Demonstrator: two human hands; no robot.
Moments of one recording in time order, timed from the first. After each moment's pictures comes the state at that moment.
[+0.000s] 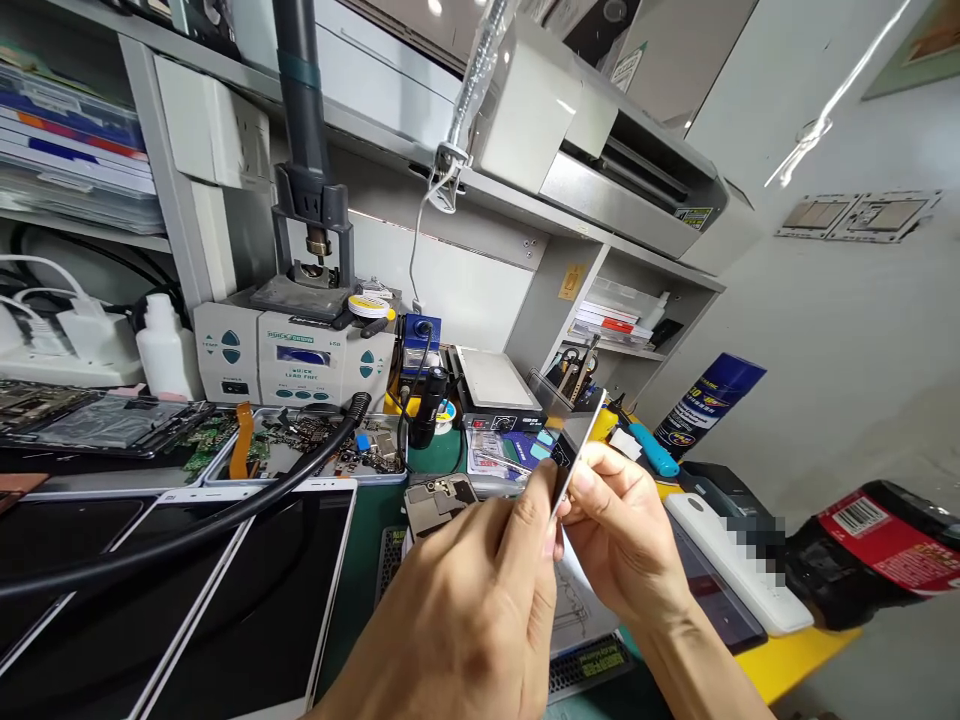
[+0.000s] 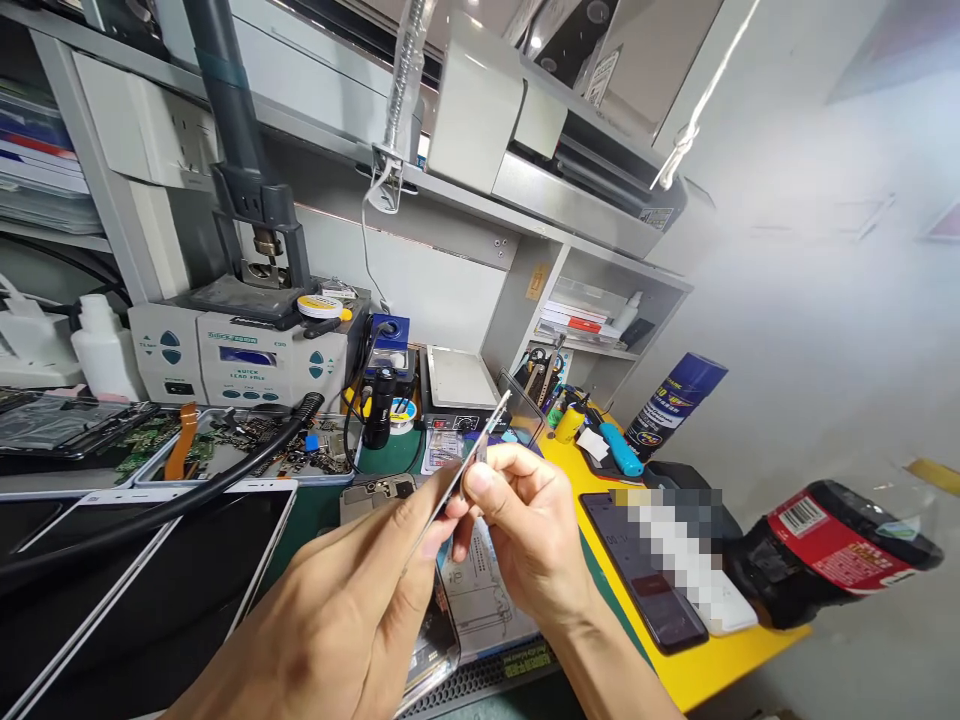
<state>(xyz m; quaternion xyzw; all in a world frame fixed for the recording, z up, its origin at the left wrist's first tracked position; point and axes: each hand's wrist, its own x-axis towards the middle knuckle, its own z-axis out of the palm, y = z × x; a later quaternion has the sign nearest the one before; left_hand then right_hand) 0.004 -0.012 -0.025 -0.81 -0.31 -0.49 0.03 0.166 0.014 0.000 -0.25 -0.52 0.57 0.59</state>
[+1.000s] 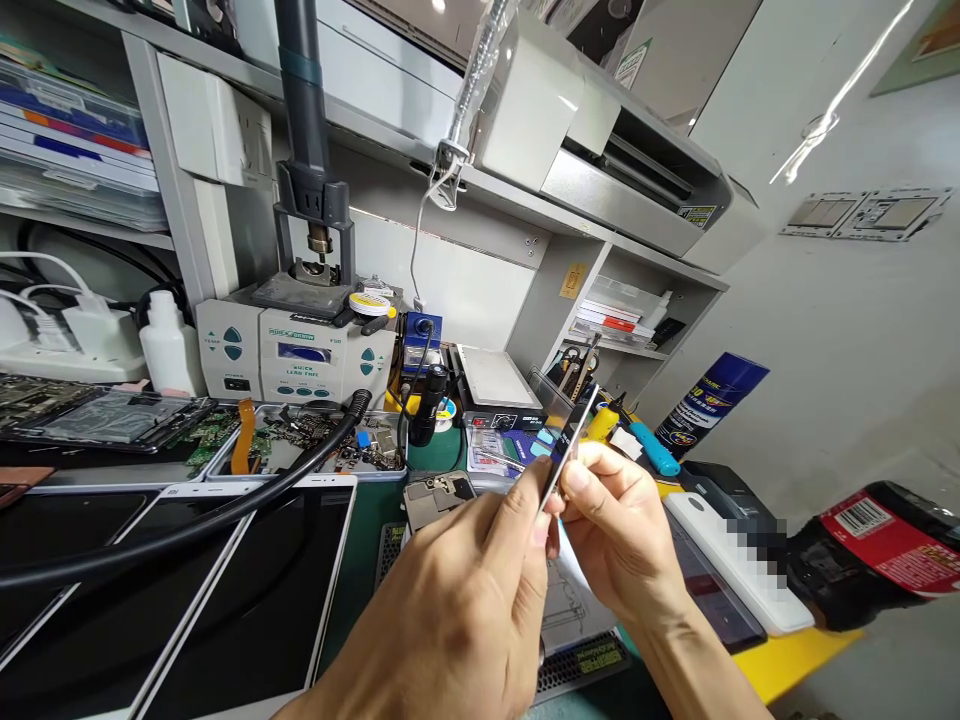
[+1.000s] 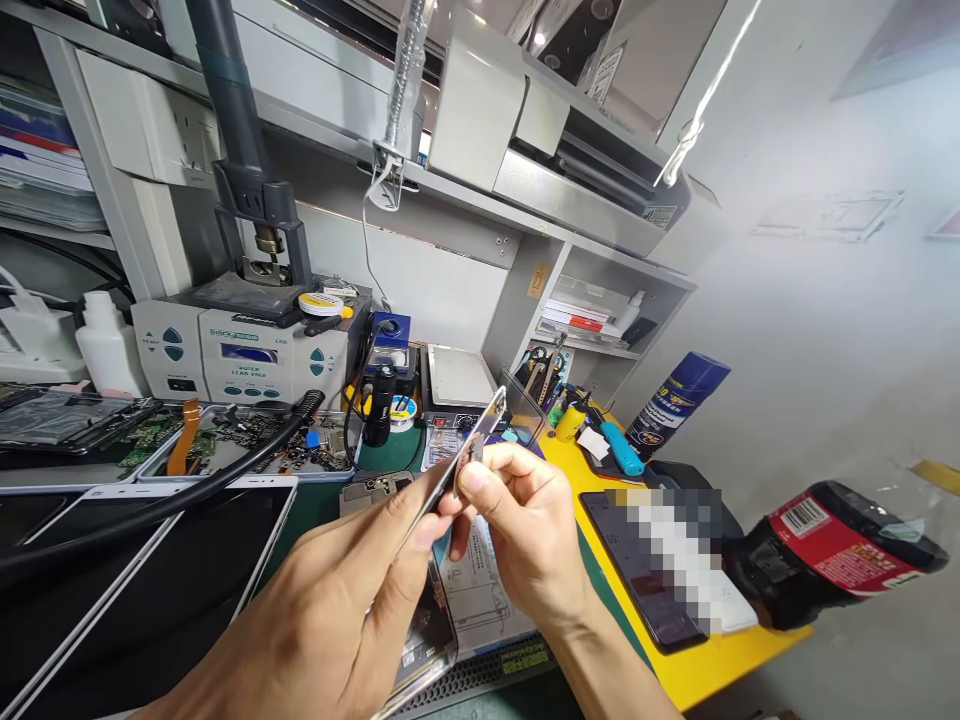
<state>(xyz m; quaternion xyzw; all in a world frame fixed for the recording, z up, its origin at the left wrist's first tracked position) 0.004 -0.013 -0.019 -0.80 -0.32 -0.51 0.01 0.165 0.014 -0.002 -0.26 -0.52 0.56 0.58</state>
